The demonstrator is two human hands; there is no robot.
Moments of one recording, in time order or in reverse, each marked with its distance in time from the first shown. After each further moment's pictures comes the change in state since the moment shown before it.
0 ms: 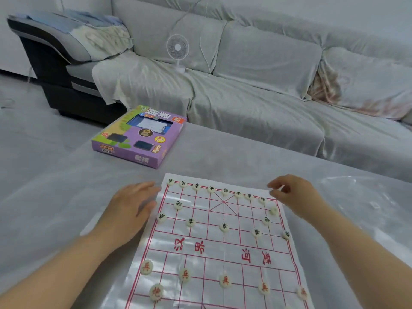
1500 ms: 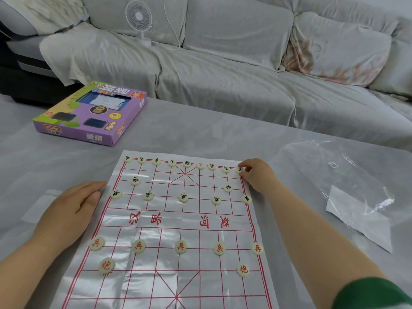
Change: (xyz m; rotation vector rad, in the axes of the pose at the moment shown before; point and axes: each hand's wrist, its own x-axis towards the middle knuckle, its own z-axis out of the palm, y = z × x) left_hand -0.030 0.013 0.027 -0.052 -0.006 -0.253; right_hand 0.018 0.073 0.040 0.014 -0.020 0.125
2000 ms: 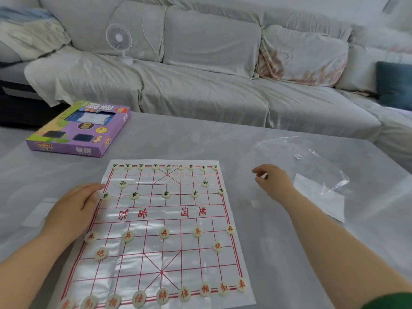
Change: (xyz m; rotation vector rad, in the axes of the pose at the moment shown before) left_hand -0.017 0.031 -0.007 -0.017 0.029 0.050; right_hand -0.083 0.053 -0.051 0.153 0.144 0.083
